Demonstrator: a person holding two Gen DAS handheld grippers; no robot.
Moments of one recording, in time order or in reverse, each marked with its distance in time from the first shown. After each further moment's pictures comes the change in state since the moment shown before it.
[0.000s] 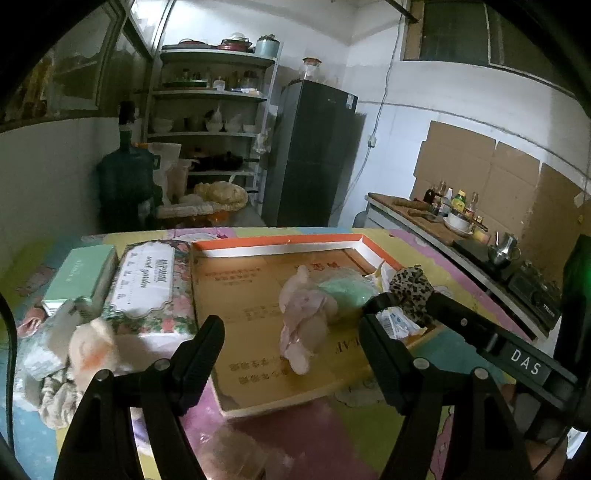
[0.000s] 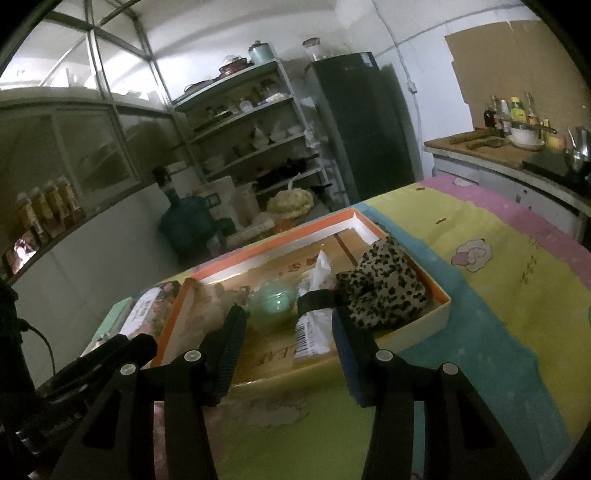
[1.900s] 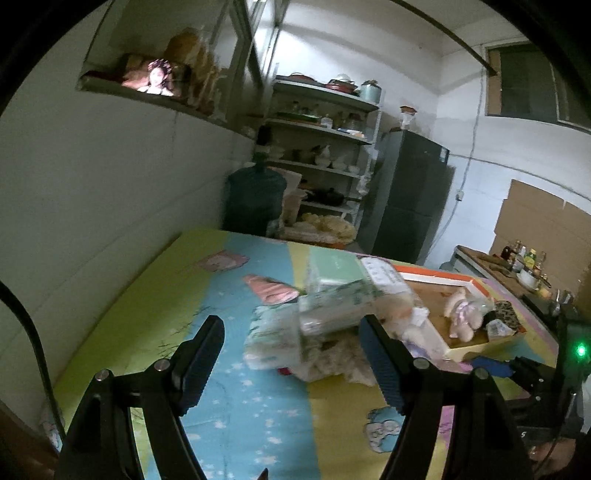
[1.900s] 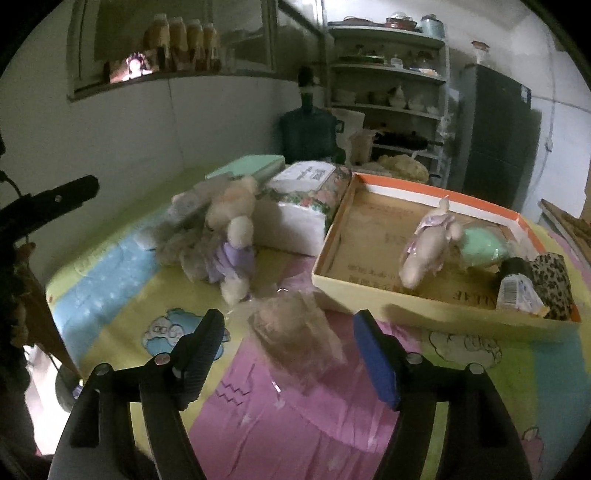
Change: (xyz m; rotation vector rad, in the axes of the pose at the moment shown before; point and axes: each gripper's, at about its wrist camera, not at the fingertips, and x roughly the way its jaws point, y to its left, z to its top) left arm -0.150 0.179 -0.052 -0.184 -0.149 0.310; right arm 0.029 0.161 -0.097 -0.539 0.244 0.213
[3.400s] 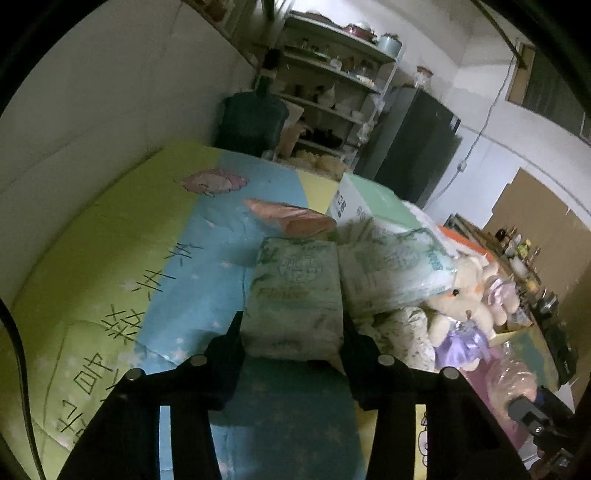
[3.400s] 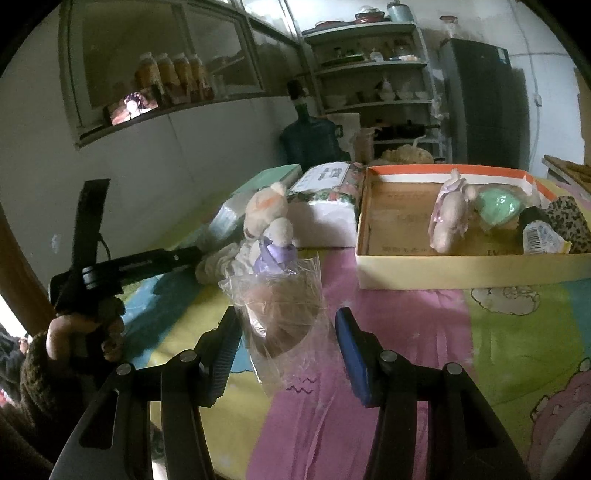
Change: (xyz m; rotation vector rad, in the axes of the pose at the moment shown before) left arm 0.095 0.039 -0.023 -0.106 0.243 -0.102; right arm -0.015 0.015 -0.018 0.185 -0.076 0.102
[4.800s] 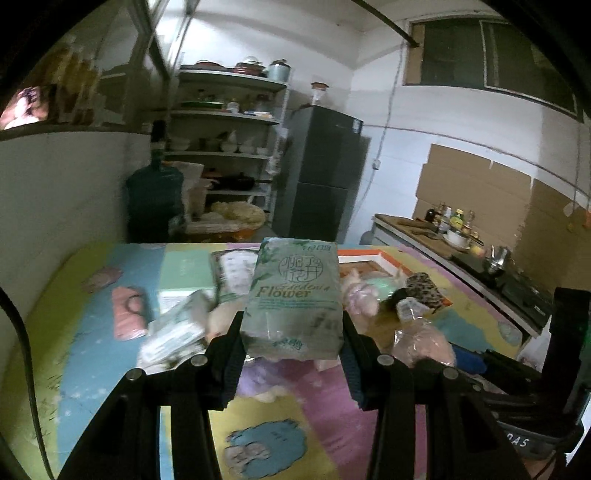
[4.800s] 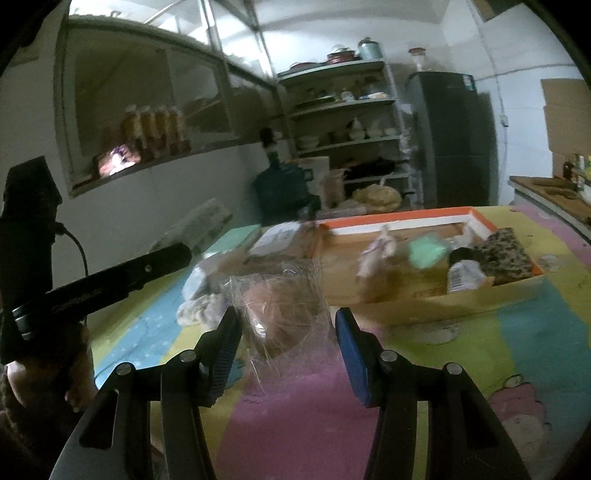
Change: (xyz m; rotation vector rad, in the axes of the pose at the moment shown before) left arm -0.059 -0.165 -0.006 0.312 -0.139 -0.196; right arm -0.069 -0.034 0.007 0.042 -0.174 -0.100
